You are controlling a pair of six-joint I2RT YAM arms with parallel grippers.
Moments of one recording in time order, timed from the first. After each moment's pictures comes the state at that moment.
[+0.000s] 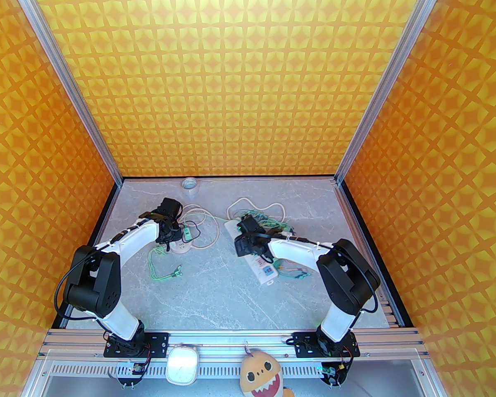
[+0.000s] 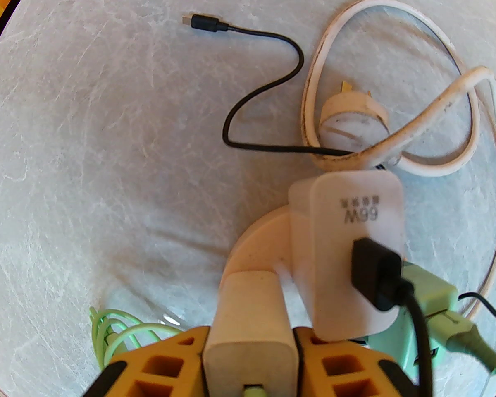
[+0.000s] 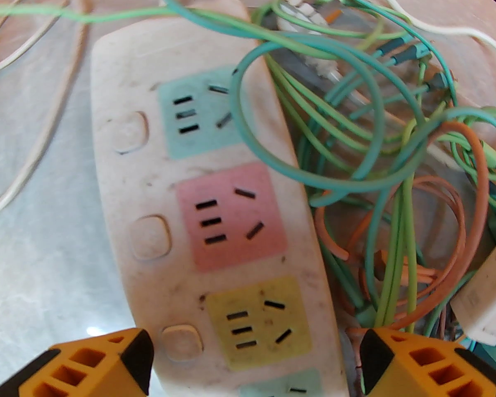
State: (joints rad) left arm -0.27 1.65 1.12 -0.67 -0.22 -0.52; right arm 0.63 1.75 1.08 -0.44 0.24 0.33
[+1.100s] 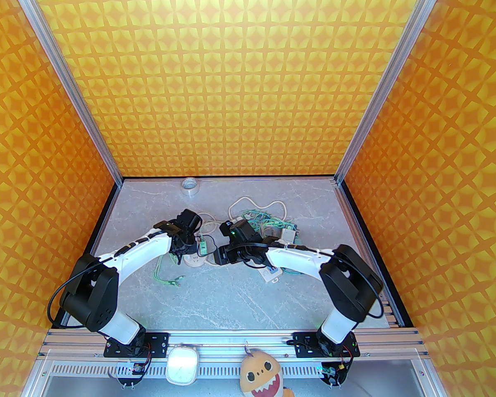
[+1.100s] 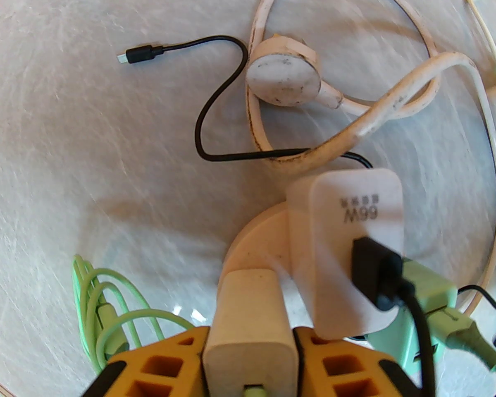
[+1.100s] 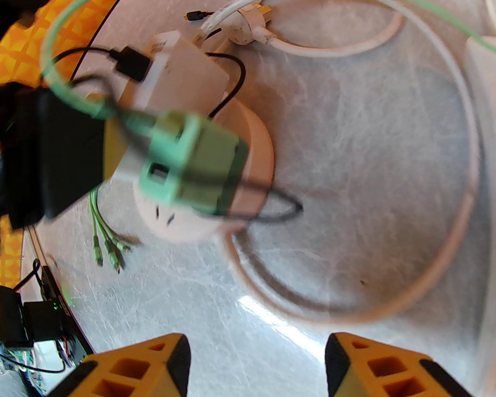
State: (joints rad) left arm -0.53 1.58 1.07 -0.75 -0.21 -0.57; right arm 0.75 1.73 1.02 -0.15 -0.31 0.47
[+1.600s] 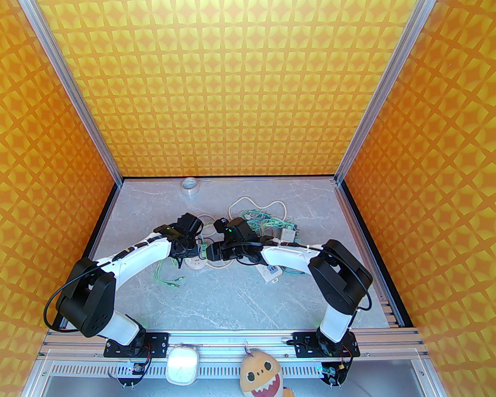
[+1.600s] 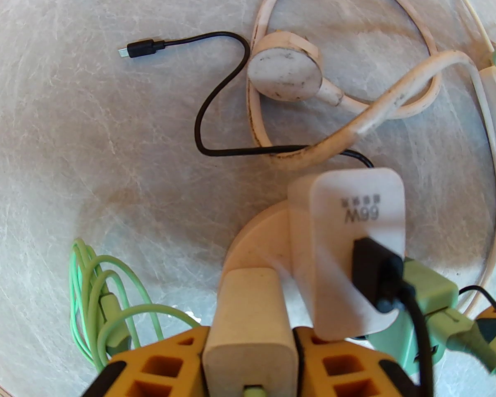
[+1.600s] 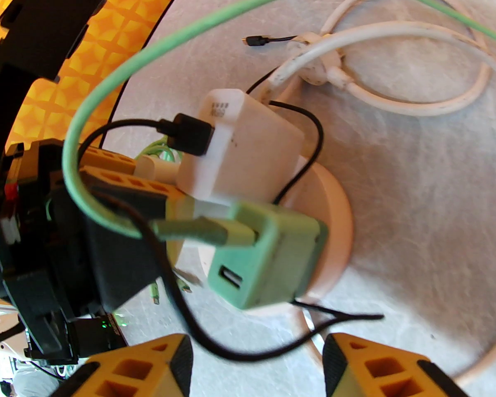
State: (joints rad) left arm -0.54 1.55 1.02 -0.71 -0.21 -0.59; right arm 0.75 1.81 1.04 0.03 -0.45 0.57
